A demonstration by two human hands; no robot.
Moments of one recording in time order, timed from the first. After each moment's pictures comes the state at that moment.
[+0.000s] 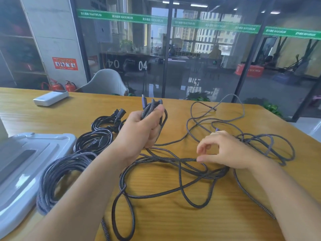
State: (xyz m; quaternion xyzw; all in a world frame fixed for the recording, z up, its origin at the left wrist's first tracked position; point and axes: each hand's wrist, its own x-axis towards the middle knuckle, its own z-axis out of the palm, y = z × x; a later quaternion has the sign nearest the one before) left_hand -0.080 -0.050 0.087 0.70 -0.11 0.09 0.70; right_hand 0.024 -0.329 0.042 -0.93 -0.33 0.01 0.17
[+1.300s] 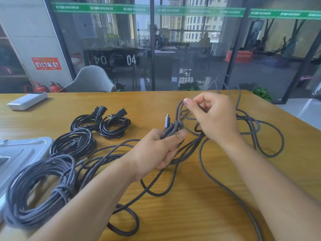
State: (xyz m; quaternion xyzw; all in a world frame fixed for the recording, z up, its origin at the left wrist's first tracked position) left_hand -0.077 -0.115 0.054 0.76 -0.15 -0.10 0.62; right_hand -0.001 -0.297 0.076 -0.81 -0.19 -0.32 0.45
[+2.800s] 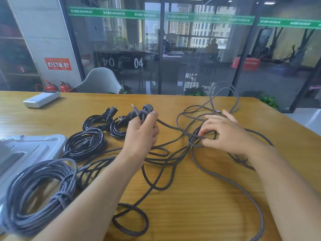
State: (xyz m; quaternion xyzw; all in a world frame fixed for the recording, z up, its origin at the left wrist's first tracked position) left_hand -0.056 -0.084 0.052 0.67 -0.01 0.15 0.73; right_hand 0.042 -0.350 0.045 -0.94 -0.29 -0.09 0.15
